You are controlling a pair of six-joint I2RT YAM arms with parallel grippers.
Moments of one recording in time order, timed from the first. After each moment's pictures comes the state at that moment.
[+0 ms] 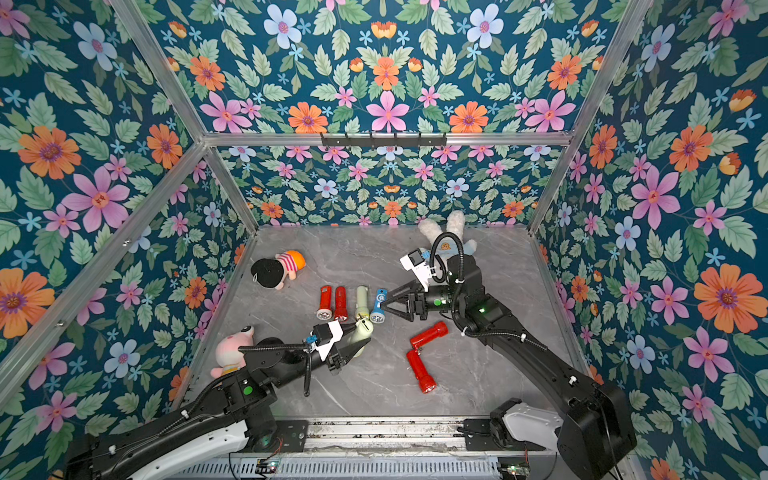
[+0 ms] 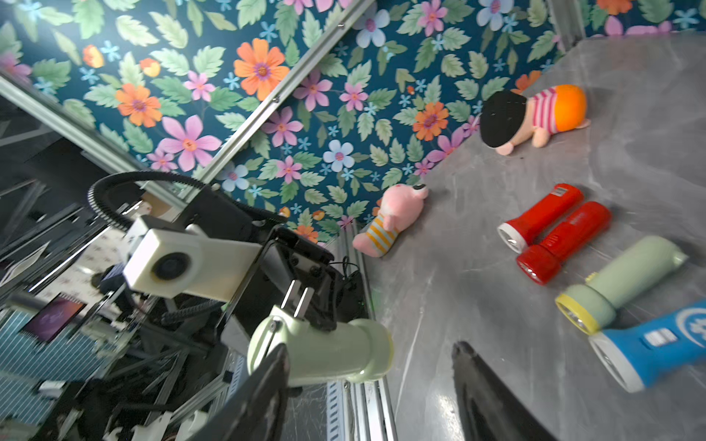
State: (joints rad) left arm -1.03 0.62 0.40 0.28 0.12 0.14; right arm 0.52 1.19 0.91 0.06 -1.02 0.47
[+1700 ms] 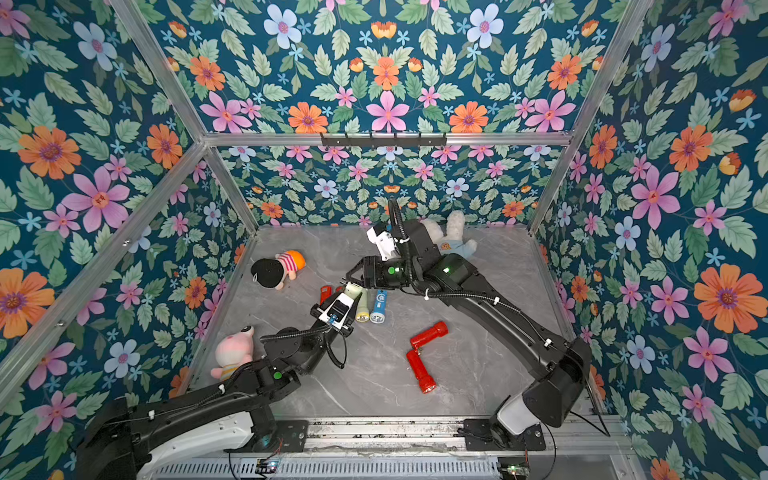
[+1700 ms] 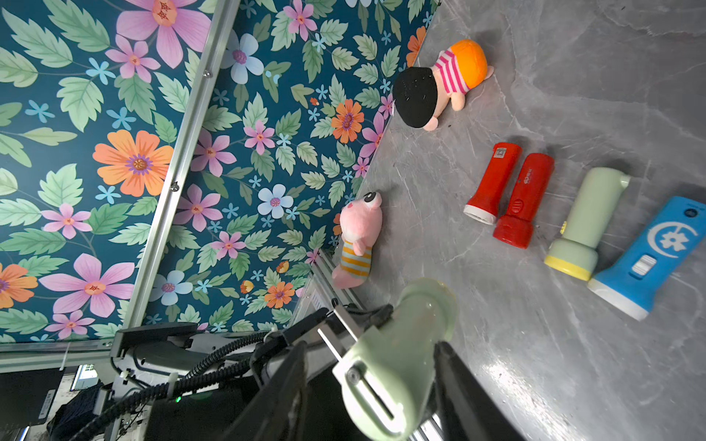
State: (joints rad) left arm -1.02 0.94 0.45 0.66 -0.47 0.49; right arm 0.75 1.52 1.59 -0.60 -0.49 0.71
